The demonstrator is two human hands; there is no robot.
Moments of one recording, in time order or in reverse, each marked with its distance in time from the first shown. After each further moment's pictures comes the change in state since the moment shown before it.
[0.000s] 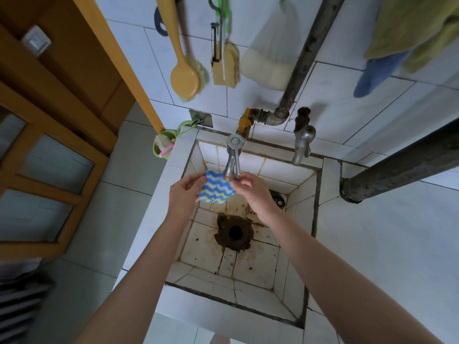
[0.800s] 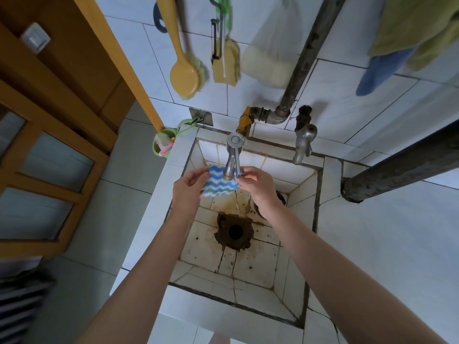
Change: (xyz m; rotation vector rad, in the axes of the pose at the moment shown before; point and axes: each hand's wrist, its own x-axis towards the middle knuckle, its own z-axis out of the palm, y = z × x) left_hand 0.000 0.005 0.011 -0.042 0.003 -0.008; right_hand 0.009 0.002 -0.006 0.177 0.098 -0.004
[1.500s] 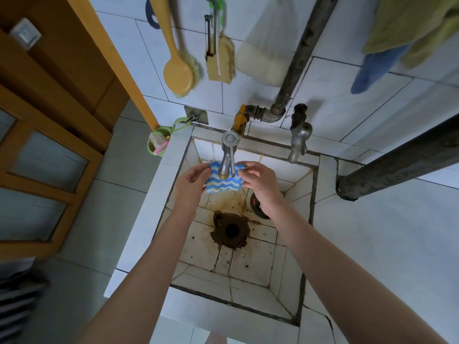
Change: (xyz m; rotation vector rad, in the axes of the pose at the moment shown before) left_hand 0.004 0.000 0.016 -0.066 -0.024 -0.029; right_hand 0.004 -0.003 -0.013 0.077 0.030 -0.003
